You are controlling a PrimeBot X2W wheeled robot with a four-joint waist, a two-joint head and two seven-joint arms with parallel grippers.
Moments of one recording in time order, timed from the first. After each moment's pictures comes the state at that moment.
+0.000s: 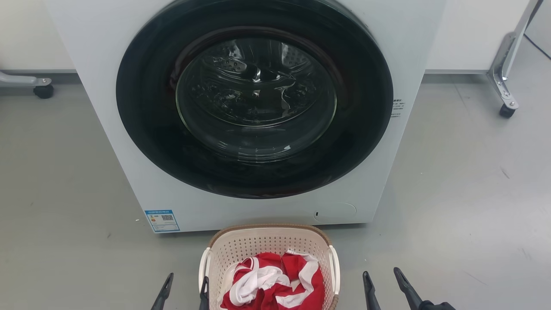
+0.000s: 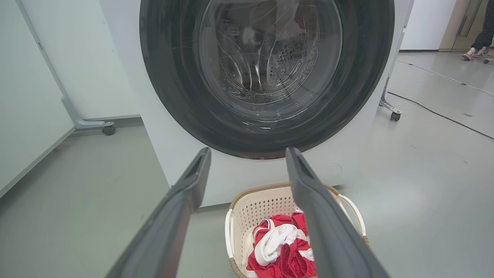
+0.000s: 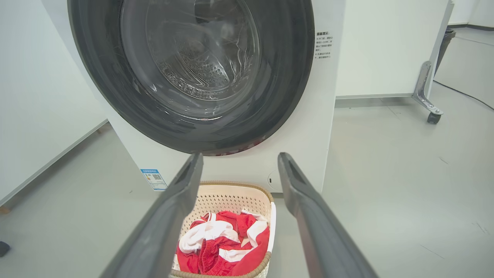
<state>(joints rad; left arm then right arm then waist) 0.04 0.11 -0.29 0.19 -0.19 0.12 -0.24 -0.03 -0.07 0.39 0.24 0.28 -0.12 -0.24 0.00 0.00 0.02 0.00</state>
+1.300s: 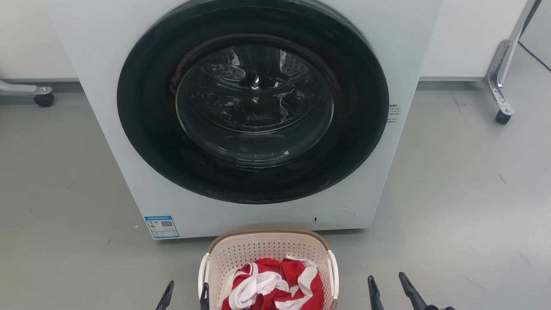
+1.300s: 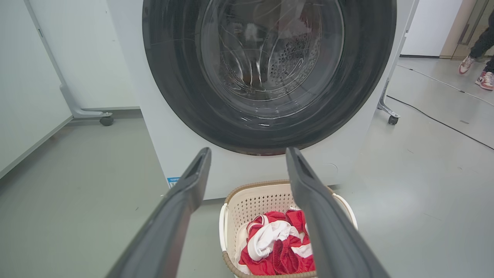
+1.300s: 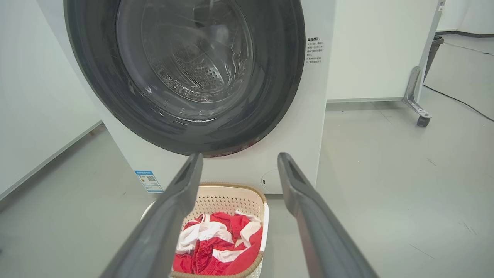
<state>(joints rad) 0.06 0.08 -0.27 0.21 -0.20 0.11 -0.25 -0.01 -0.06 0.37 0.24 0.25 -0.12 -0.25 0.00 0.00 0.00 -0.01</state>
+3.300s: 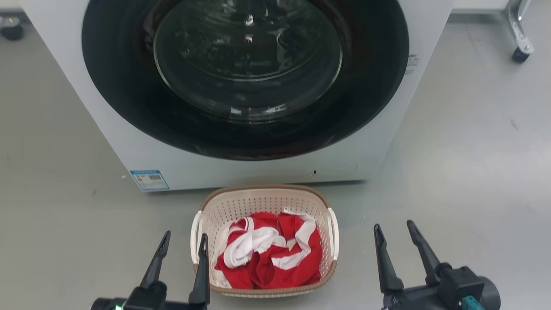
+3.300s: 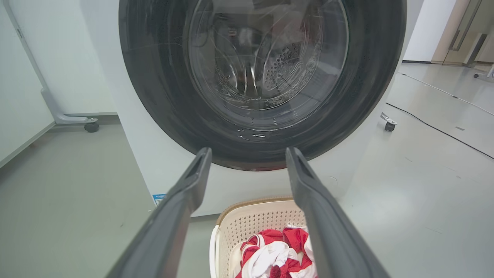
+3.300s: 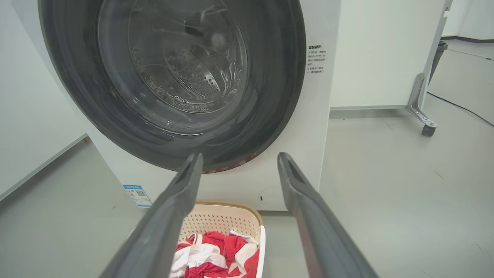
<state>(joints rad) -0.04 0.07 -0.24 0.12 -0.18 0.10 -0.25 -0.11 -0.06 0.30 0.15 0.20 -0.08 -0.25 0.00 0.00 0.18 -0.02</state>
